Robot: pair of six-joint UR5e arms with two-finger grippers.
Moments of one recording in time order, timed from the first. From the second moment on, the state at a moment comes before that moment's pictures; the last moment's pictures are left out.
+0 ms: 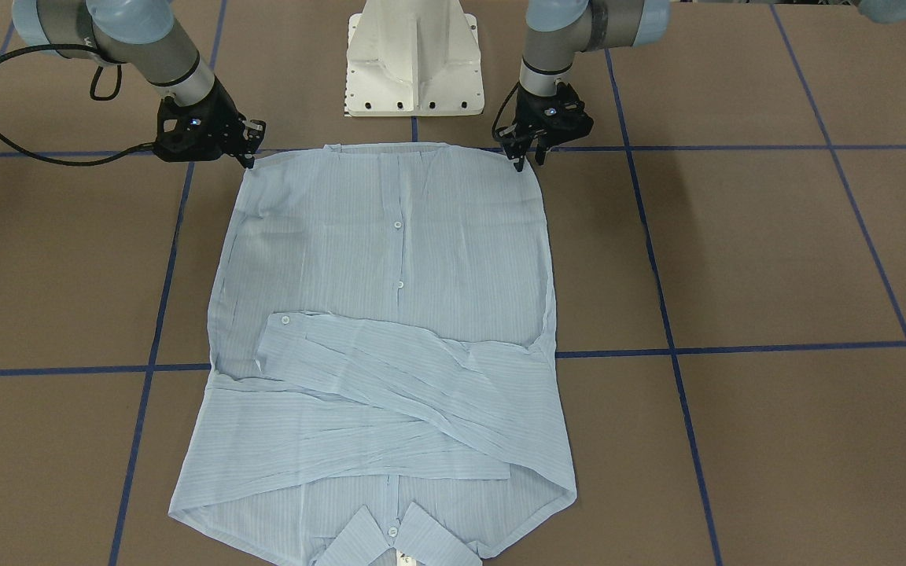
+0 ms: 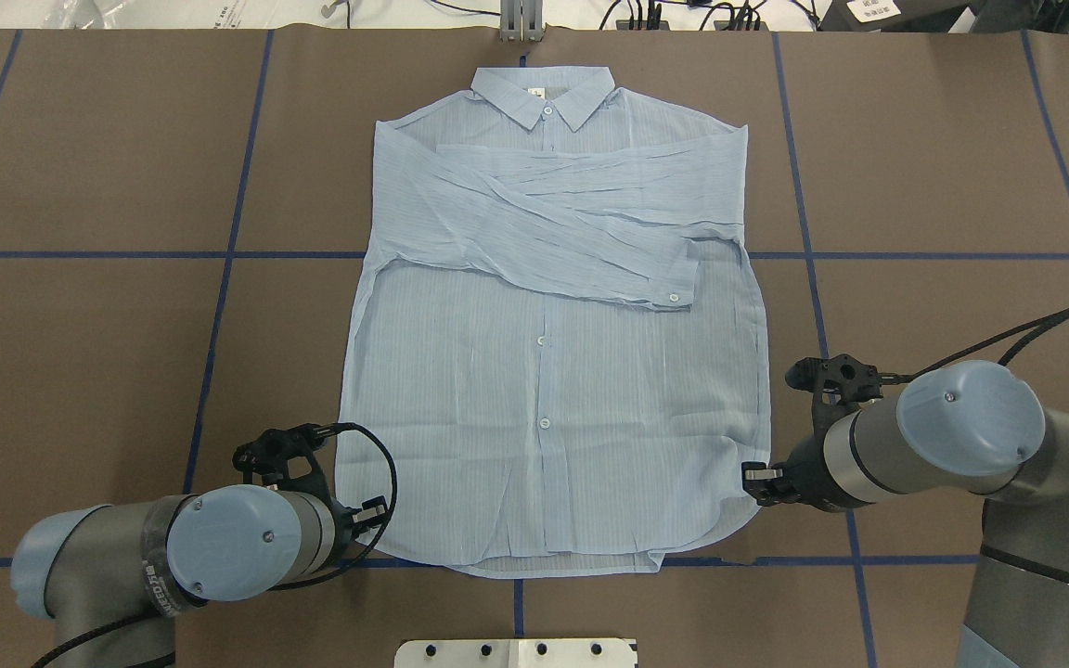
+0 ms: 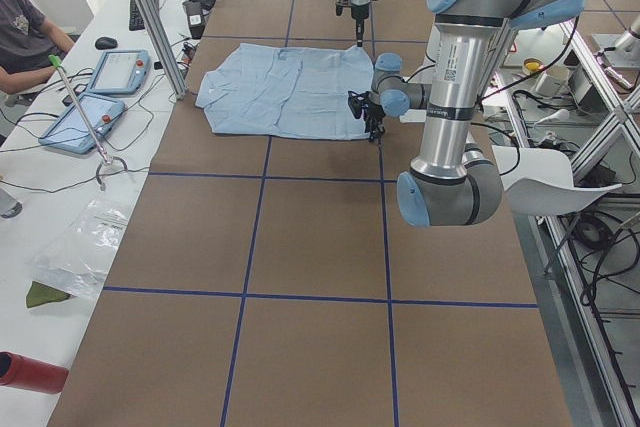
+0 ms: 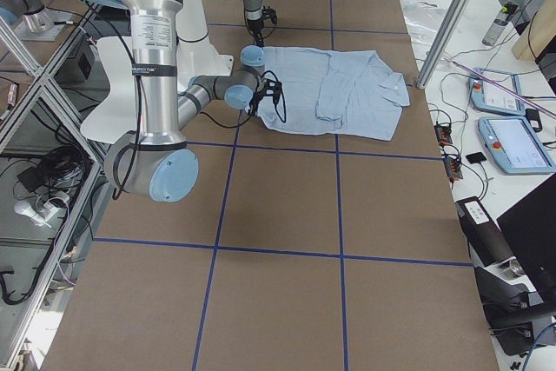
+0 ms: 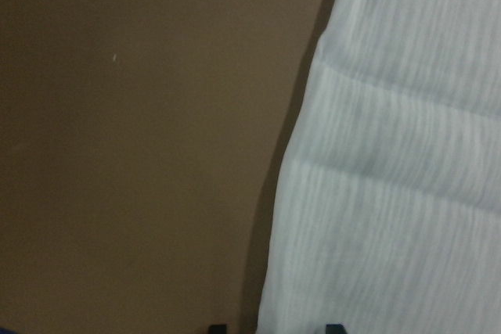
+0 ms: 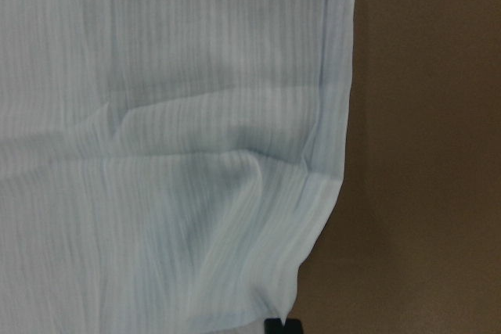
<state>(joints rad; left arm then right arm) -0.20 -1.85 -1.97 -1.66 -1.60 -1.76 0.41 -1.55 2.06 -1.23 1.94 1.40</state>
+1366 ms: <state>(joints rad) -0.20 -1.86 -1.98 -1.65 -1.60 -1.71 0.43 -1.55 2.06 -1.23 1.95 1.40</state>
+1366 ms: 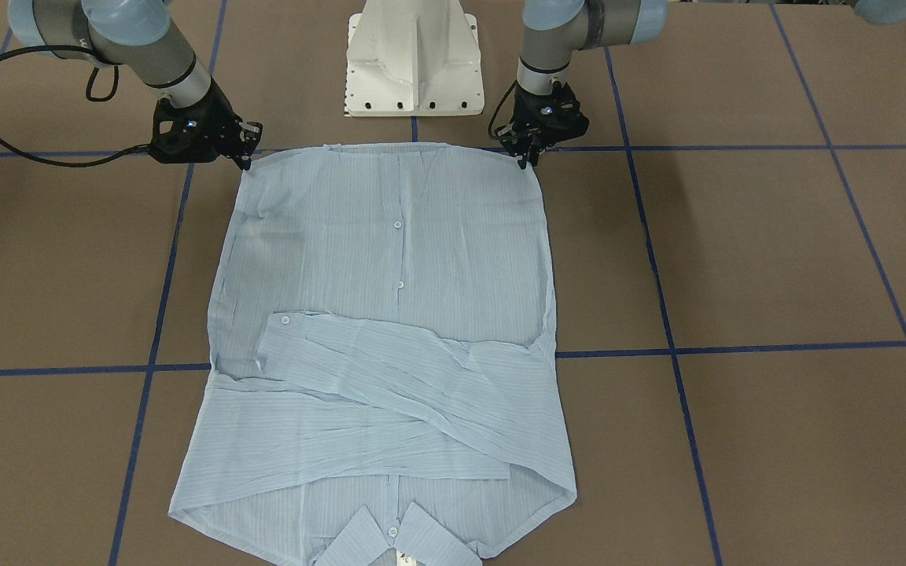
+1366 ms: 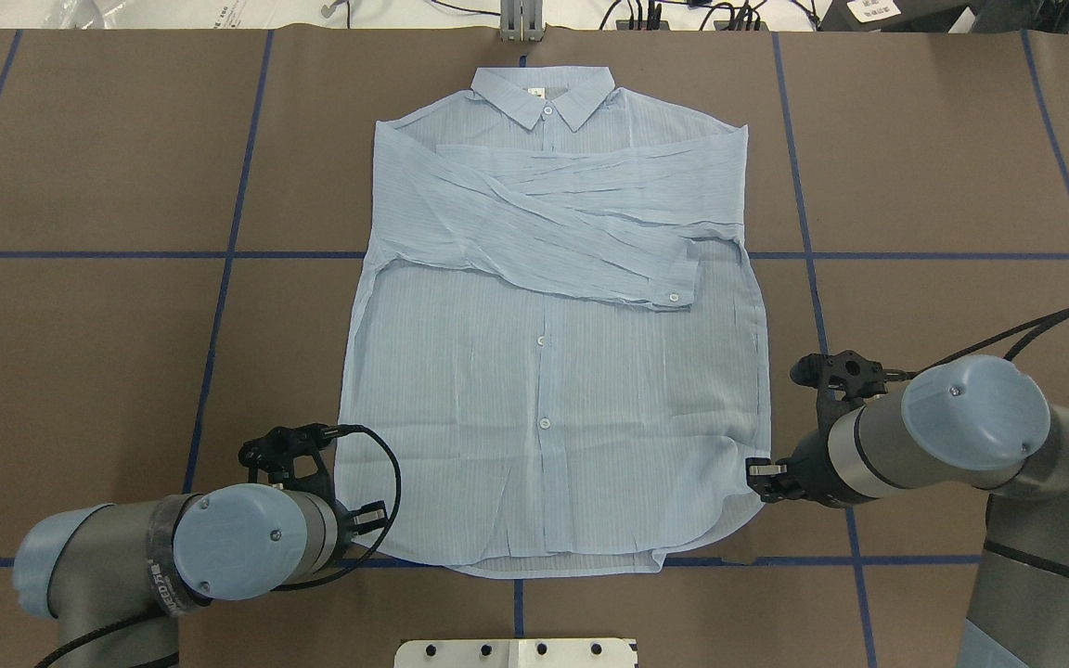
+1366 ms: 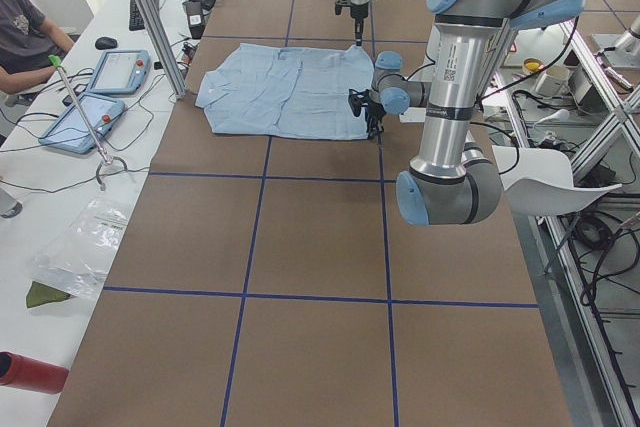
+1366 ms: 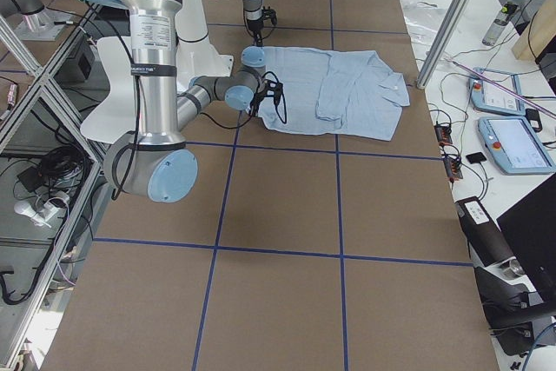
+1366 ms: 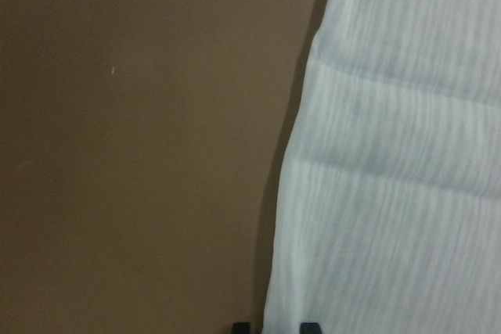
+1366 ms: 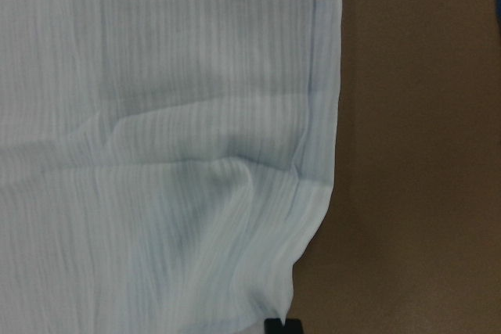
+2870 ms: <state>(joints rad) -0.31 -1.85 -2.06 -1.65 -1.61 -1.55 0.62 -1.55 2.08 -1.22 2.15 1.38</state>
